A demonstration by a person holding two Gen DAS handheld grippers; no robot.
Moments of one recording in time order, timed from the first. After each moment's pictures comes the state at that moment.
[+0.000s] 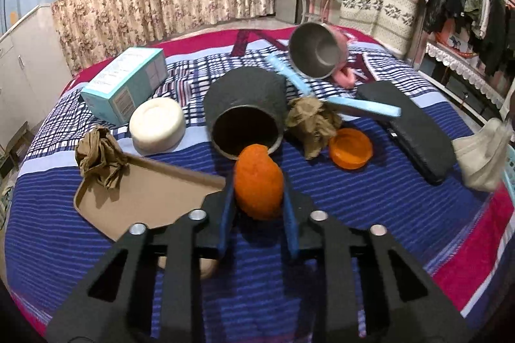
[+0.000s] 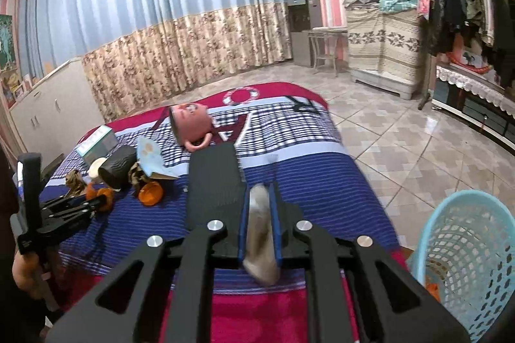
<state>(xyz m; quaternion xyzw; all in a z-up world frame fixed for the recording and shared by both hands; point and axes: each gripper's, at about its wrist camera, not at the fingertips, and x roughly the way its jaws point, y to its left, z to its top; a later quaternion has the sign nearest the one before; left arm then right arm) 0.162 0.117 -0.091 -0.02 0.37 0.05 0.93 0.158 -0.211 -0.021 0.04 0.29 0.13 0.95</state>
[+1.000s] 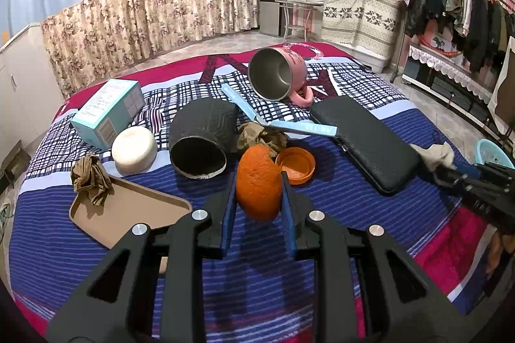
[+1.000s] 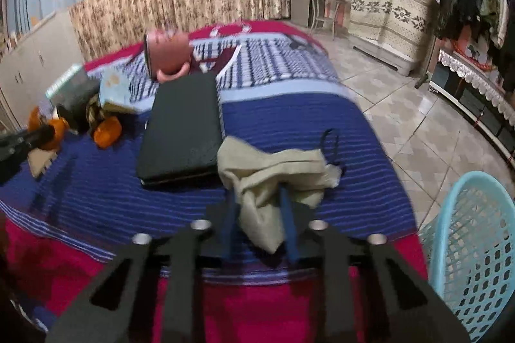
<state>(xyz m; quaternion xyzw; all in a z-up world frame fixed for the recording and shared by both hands) 0.157 0.083 -0.065 -0.01 0.35 0.02 0.94 0.190 -0.197 -0.082 -0.02 0.38 0.12 0.92</state>
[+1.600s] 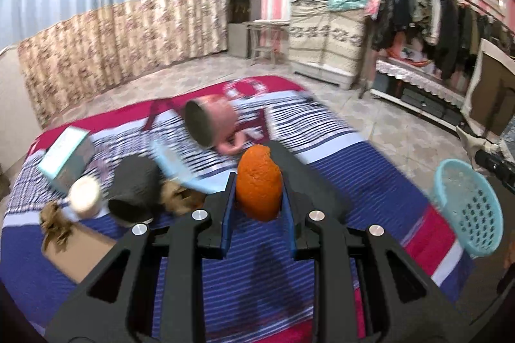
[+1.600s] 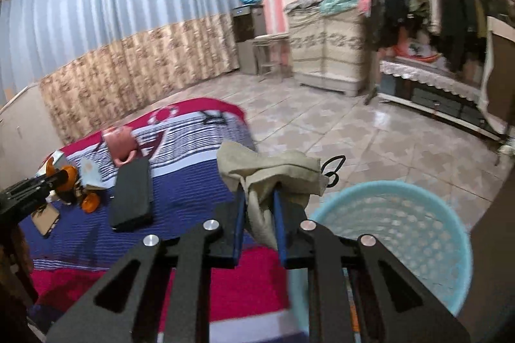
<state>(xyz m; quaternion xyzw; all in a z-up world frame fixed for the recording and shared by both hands) 0.174 0.002 -0.021 0.00 0.30 -0.05 0.95 0.134 -0.328 -0.007 0.06 0.28 0.01 0.96</state>
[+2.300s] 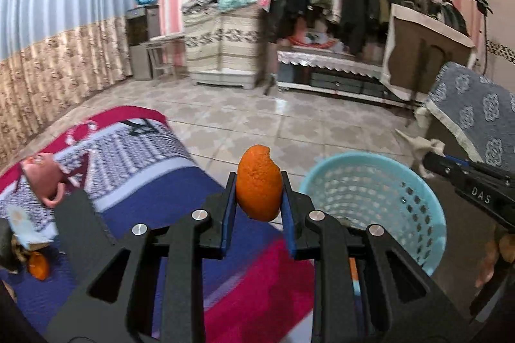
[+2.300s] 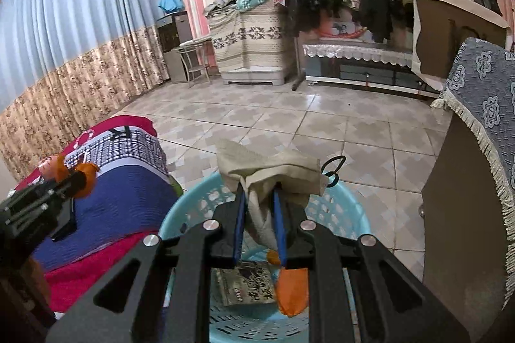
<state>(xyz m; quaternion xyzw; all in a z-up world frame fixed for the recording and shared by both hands) 0.172 -0.221 -0.031 0.06 0.27 -0.25 0.93 0.098 -0.451 -0.021 0.11 0.29 -0.13 0.94</state>
